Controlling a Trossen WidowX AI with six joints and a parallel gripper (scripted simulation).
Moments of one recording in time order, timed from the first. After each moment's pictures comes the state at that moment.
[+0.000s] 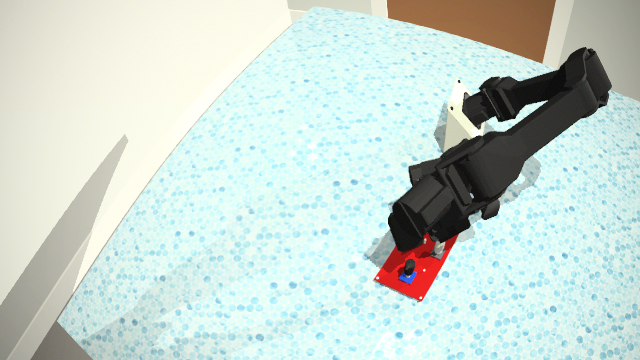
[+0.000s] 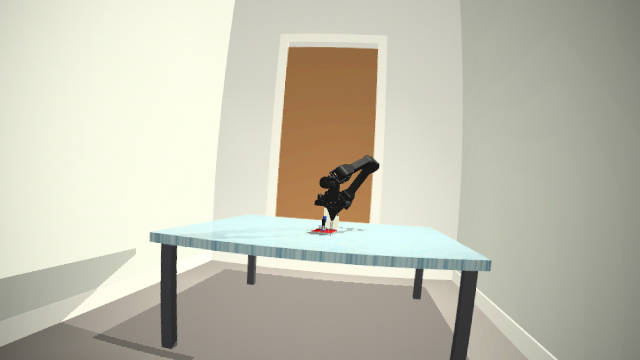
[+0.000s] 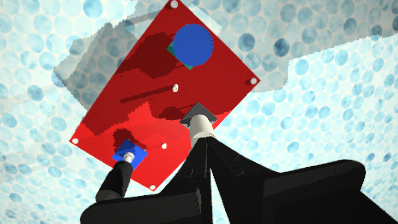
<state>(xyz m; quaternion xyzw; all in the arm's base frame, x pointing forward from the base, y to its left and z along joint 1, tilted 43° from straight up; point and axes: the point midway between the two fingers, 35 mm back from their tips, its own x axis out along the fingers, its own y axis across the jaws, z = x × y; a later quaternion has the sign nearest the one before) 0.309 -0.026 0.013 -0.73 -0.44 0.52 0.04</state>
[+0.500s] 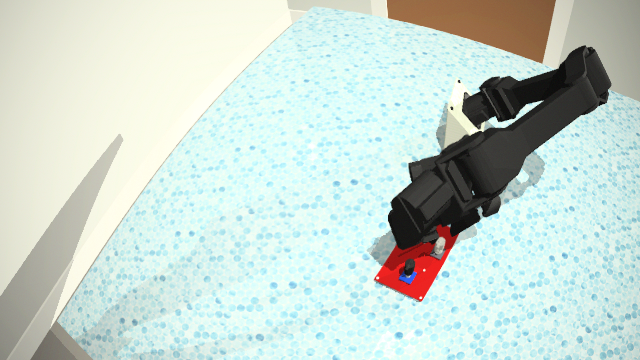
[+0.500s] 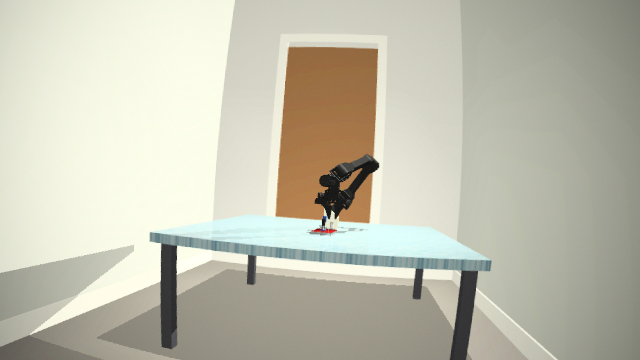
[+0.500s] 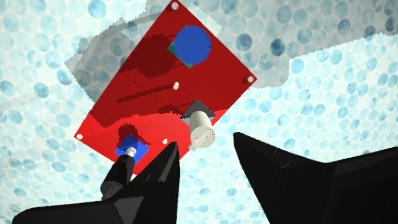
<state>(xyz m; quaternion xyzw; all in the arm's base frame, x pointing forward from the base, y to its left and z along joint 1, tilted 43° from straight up) 0.309 -0.031 0.018 -0.73 -0.44 0.52 0.04</state>
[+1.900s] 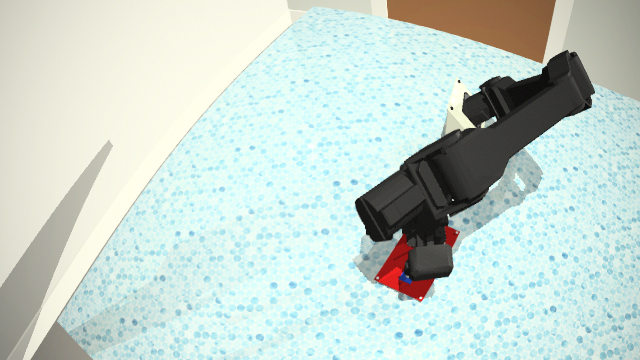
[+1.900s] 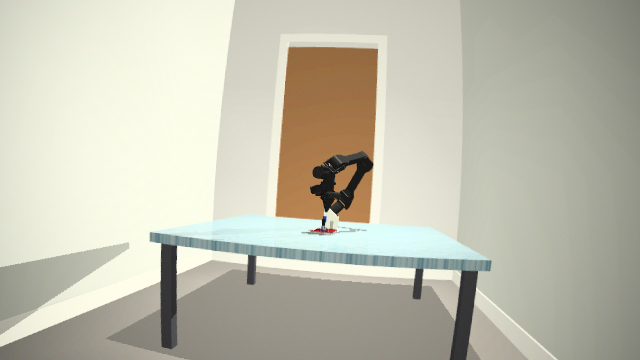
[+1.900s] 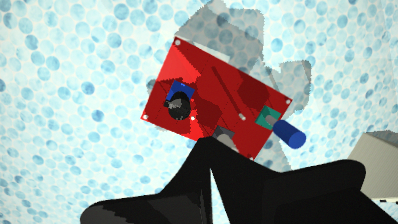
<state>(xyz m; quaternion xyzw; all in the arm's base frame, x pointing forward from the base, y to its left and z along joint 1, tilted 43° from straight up) 0.348 -0.080 0.026 -0.60 -0.66 0.16 -0.42</state>
